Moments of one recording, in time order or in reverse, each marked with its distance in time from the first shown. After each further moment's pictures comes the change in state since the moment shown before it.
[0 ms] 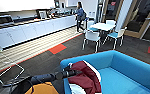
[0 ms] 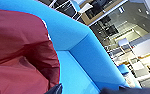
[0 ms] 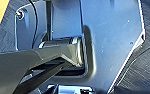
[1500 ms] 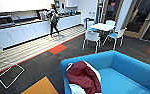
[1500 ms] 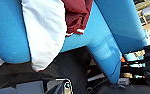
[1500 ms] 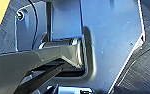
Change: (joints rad) left arm 0.528 -0.263 0.217 0.292 -0.028 0.010; right arm 0.001 0.000 0.000 0.000 0.005 -0.002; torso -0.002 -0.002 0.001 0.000
